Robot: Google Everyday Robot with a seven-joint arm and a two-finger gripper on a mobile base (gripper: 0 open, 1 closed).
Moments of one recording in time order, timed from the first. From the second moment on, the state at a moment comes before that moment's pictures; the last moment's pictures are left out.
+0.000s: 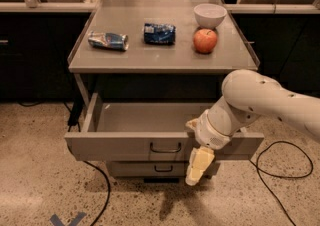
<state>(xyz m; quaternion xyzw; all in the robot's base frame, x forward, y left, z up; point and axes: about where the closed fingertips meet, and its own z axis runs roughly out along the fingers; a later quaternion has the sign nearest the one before) 0.462 -0.090 0.678 -0.65 0.73 0.17 0.15</state>
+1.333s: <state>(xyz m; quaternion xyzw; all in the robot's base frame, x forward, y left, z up) 0.387 -0.098 0.702 -0.58 0.76 0.26 0.13</state>
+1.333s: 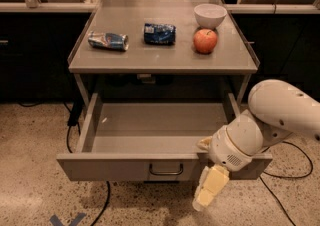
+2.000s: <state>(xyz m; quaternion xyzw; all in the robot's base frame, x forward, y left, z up) 0.392 -0.092 0.677 -0.58 0.75 0.30 0.09</state>
